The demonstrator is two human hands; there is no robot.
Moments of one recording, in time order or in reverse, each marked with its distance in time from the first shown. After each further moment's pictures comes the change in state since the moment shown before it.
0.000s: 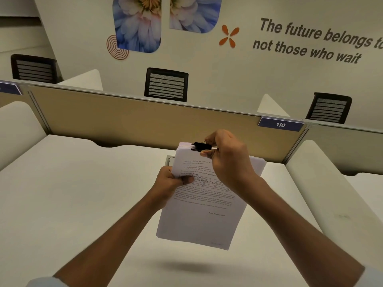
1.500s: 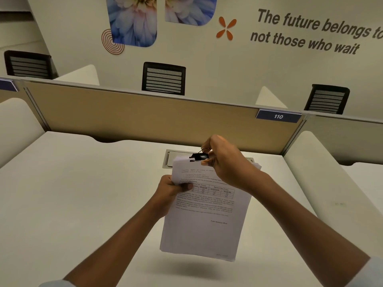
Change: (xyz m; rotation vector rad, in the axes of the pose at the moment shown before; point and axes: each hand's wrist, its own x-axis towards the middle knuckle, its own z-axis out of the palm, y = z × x) left_hand -0.020 -0.041 0.003 -0.111 -0.023 -0.121; right_hand -0.021 0.003 -0.009 0.166 -0.467 0.233
